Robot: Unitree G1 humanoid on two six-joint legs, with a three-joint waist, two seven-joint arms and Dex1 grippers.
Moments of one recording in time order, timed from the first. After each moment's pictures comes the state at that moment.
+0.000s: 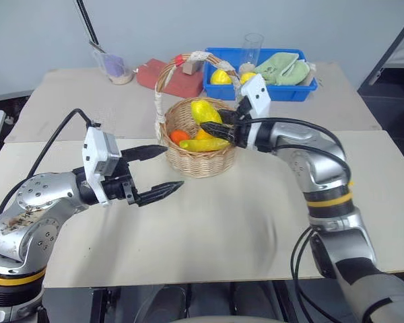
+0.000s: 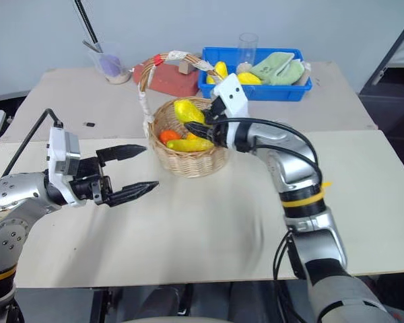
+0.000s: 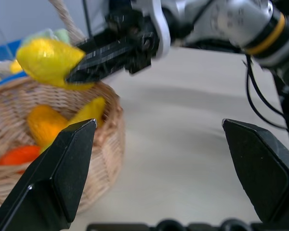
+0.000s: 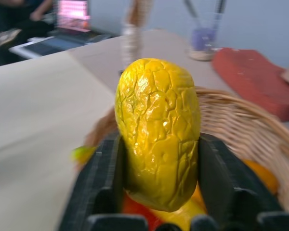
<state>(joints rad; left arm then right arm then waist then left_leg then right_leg) -0.23 0.76 0.22 -0.53 -0.77 0.59 -0.87 -0.88 -0.33 0.14 0.10 0.32 0.62 0.65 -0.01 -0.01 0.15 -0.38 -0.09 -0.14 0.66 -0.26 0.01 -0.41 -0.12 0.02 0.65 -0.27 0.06</state>
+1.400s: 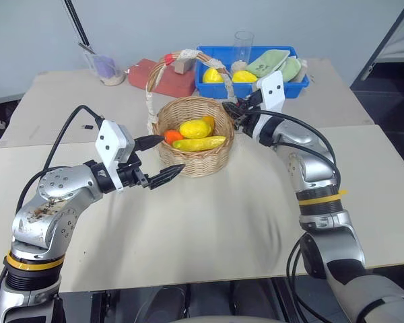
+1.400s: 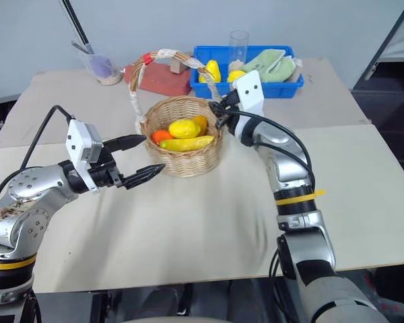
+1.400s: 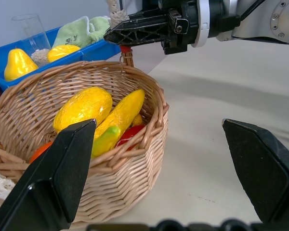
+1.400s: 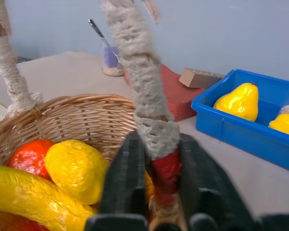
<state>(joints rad) -0.31 0.69 0.12 -0.44 -0.61 0.57 -0.75 -0.85 -0.28 0.03 0.25 0.22 0.40 0.52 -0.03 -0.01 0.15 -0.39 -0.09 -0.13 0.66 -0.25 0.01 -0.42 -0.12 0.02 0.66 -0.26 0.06</state>
